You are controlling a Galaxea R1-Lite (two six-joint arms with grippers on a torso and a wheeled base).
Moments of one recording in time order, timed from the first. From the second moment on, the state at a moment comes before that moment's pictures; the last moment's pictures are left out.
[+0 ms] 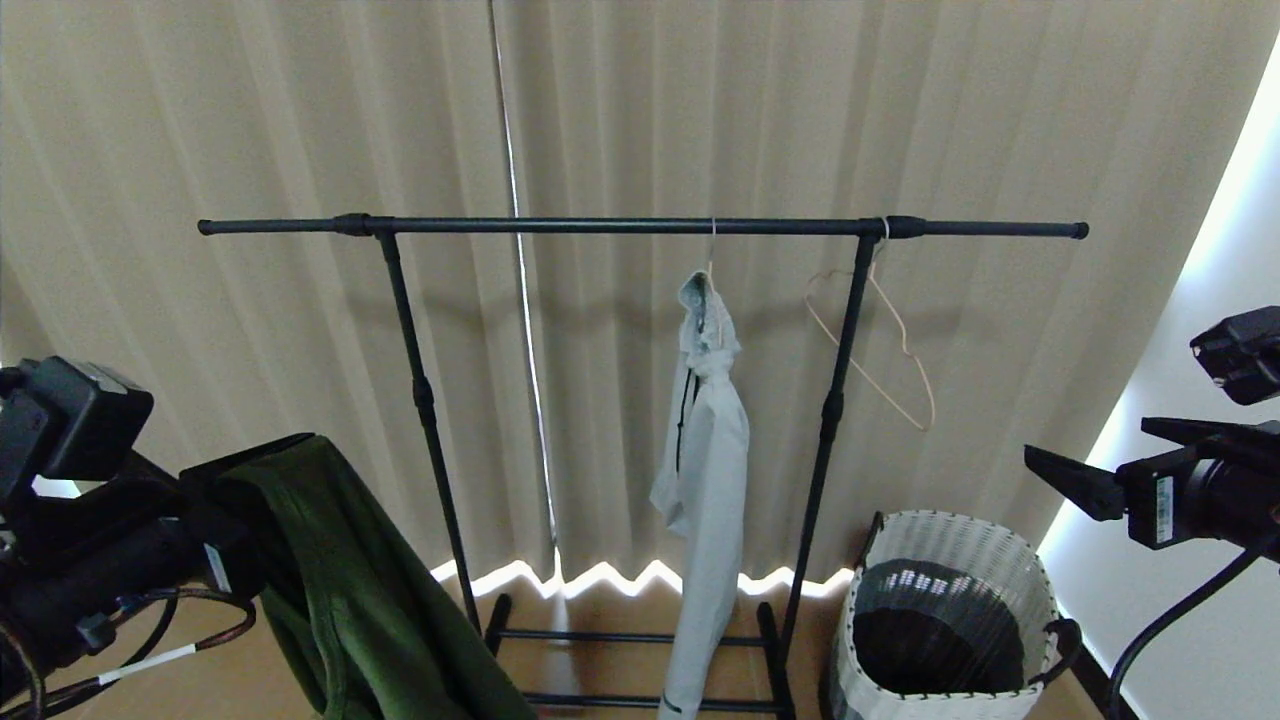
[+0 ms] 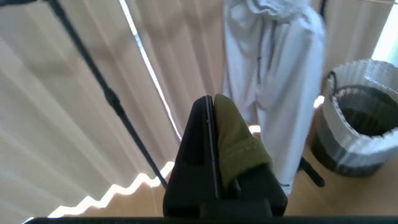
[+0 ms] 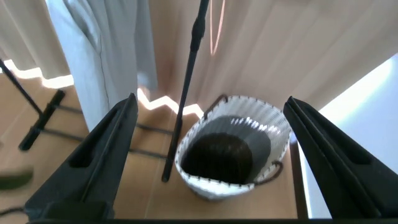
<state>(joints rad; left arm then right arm) -0.12 1.25 -0.28 -0.87 -0.26 0.26 0.15 1.26 -0.57 -0.30 -0.11 -0.10</state>
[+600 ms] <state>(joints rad) -0.09 1.20 -0.28 -0.87 -0.26 0.27 0.15 1.26 -0.59 -0.29 -0.11 -0.11</state>
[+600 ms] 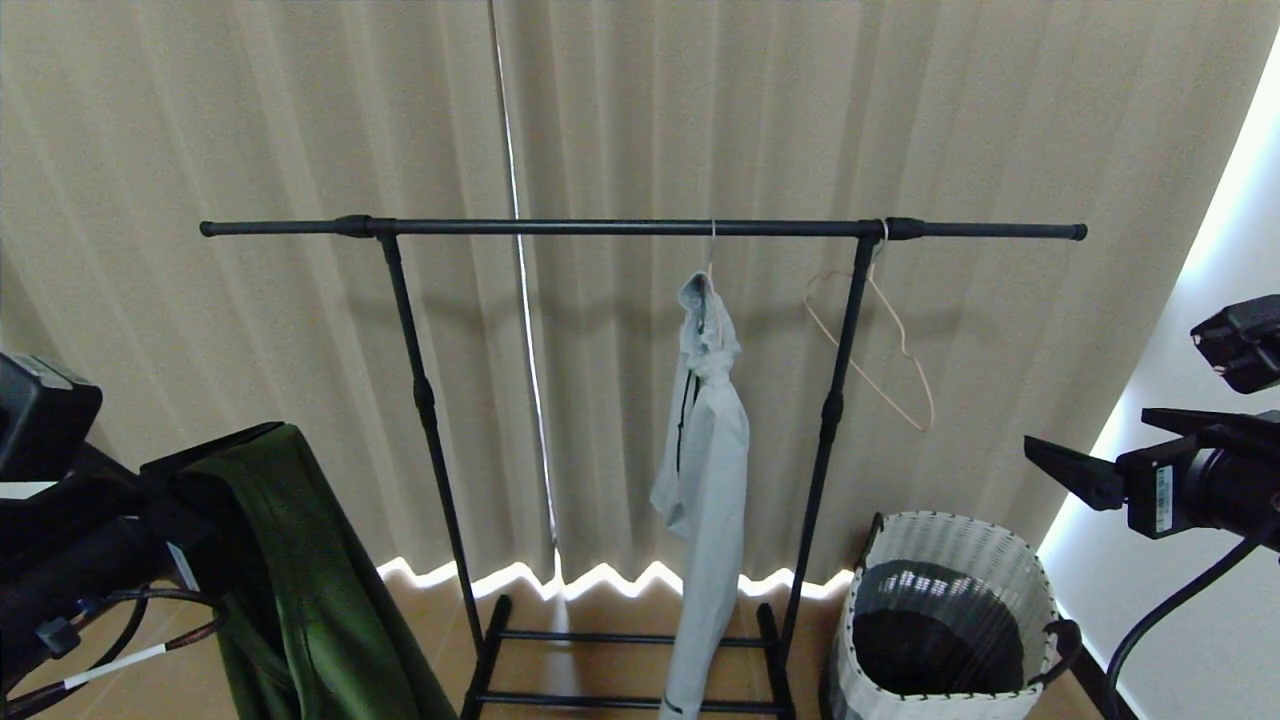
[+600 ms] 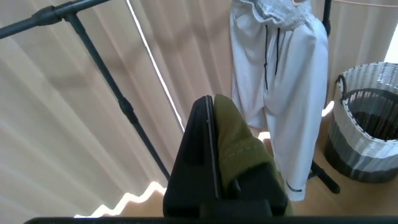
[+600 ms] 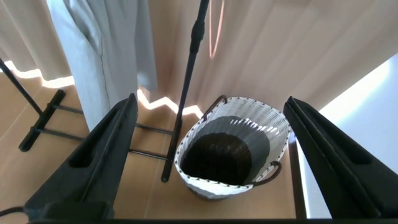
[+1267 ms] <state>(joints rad) -0.09 1.20 -0.28 -0.87 -0.26 0.27 0.15 1.27 -0.62 -0.29 -0.11 -0.11</state>
